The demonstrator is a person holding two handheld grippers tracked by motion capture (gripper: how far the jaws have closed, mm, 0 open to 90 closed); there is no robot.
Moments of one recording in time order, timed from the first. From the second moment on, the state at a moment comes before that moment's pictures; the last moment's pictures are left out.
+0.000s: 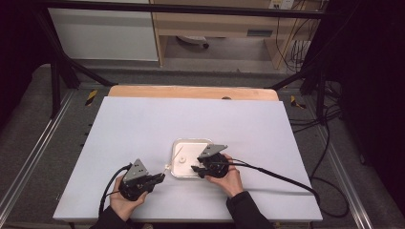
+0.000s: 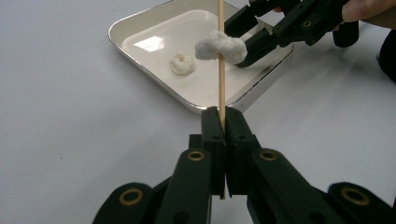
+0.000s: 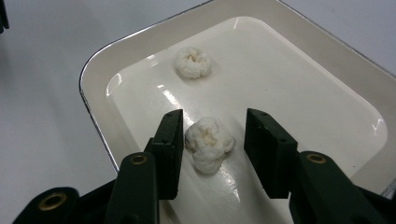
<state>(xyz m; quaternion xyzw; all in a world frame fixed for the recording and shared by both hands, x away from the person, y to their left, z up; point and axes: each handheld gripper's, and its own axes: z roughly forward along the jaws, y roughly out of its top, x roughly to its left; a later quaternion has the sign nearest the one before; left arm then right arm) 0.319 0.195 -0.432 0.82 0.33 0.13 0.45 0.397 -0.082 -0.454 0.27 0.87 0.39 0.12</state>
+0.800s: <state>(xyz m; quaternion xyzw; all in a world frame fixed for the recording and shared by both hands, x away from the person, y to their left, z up) 0.318 0.192 -0.433 0.82 0.33 0.13 0.44 0.395 -0.088 -0.439 0.28 0.86 0.41 0.10</state>
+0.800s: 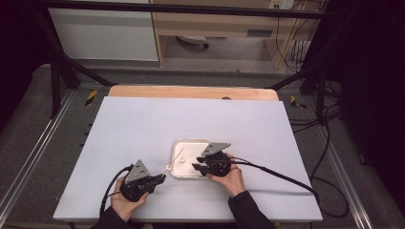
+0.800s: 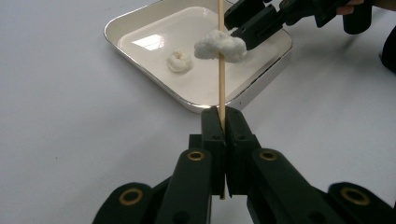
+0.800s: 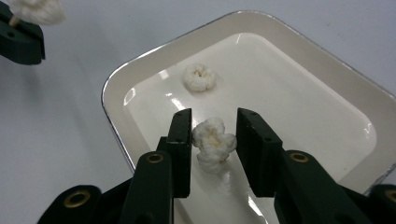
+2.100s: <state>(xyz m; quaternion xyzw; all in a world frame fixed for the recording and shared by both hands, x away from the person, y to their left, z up) 0.310 0.175 -0.434 0.84 0.28 0.13 0.45 0.391 -0.128 -0.370 0.28 0.76 0.59 0.03</state>
